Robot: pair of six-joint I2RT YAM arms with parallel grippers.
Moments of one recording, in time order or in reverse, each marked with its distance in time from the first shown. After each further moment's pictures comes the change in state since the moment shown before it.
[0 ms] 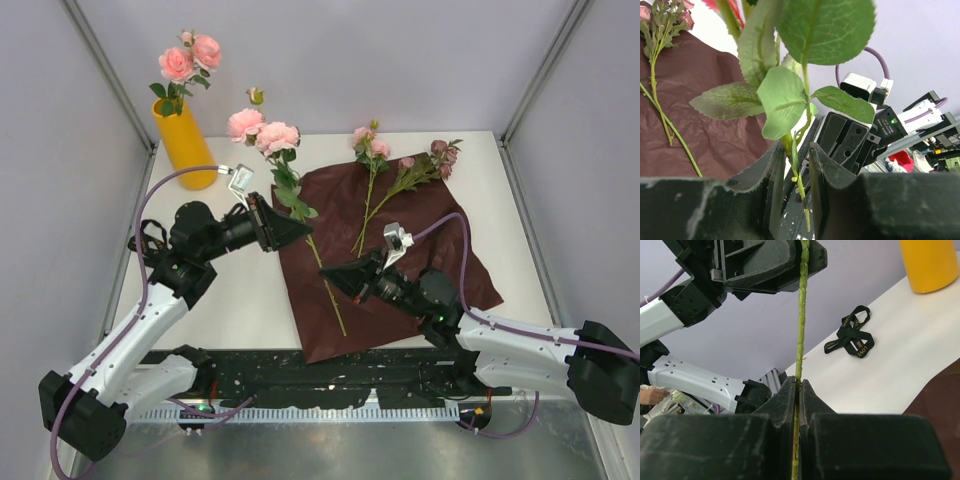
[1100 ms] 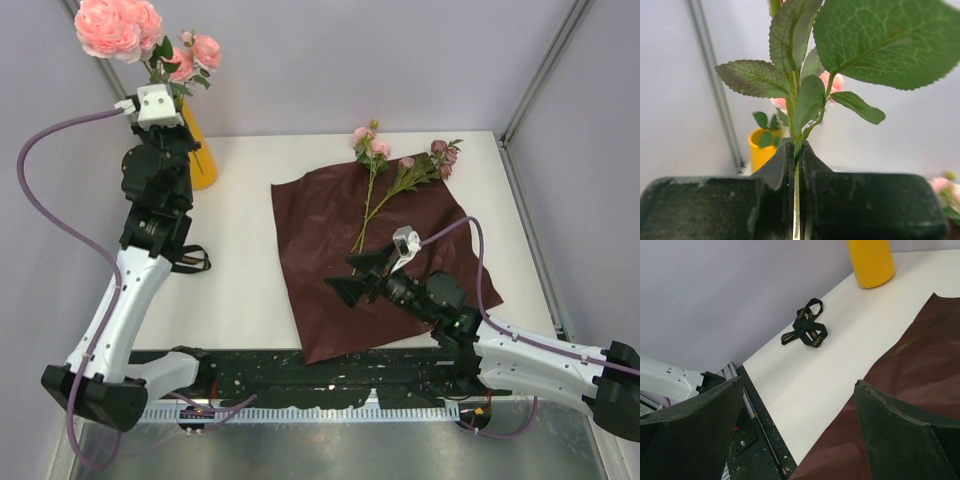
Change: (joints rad) left arm 0.177 0.138 0.457 -0.050 -1.066 0.857; right arm 0.005 -0.172 0.000 -0.276 0.135 -0.137
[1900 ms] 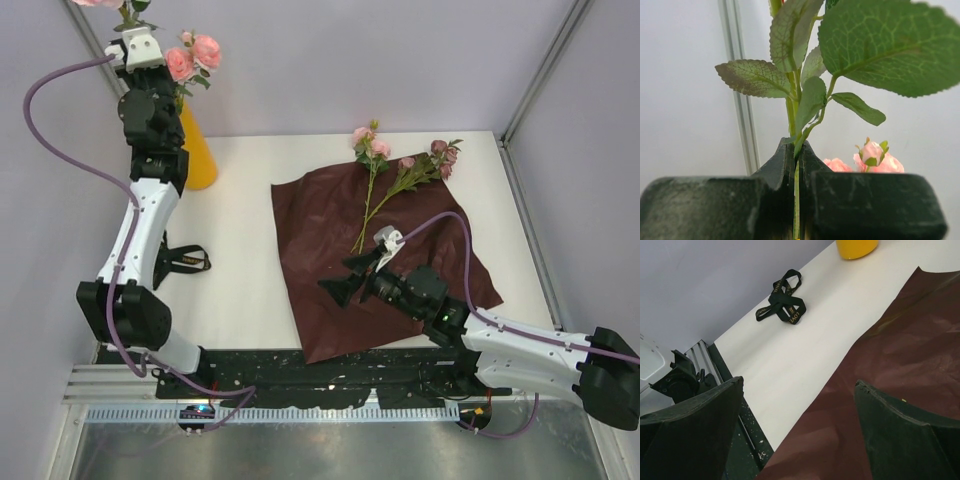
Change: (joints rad) left arm 0.224 0.444 0.339 0.350 0.040 0.114; right arm -0.001 0.121 0.031 -0.073 0.009 -0.076
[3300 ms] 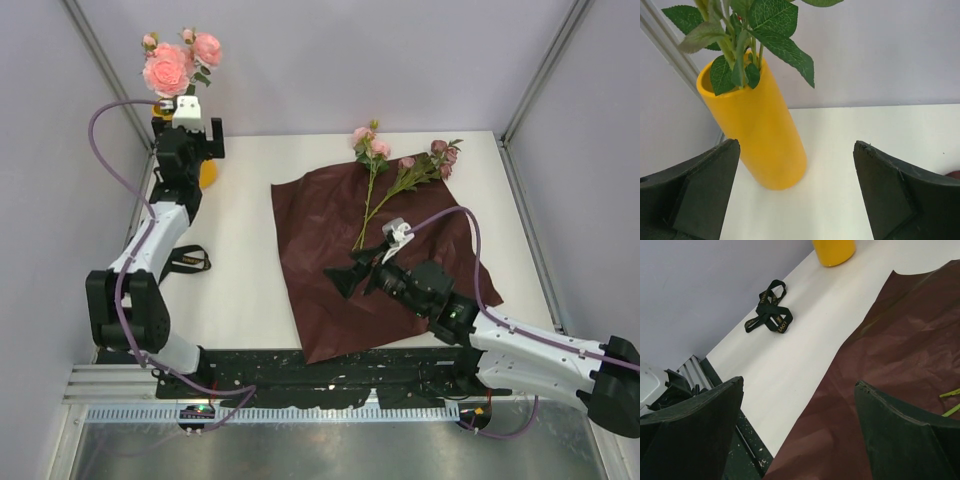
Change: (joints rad) left arm 0.034 0.034 -0.389 -0.171 0.231 -0.111; right arm -0.021 -0.050 0.053 -0.111 0.050 0.025
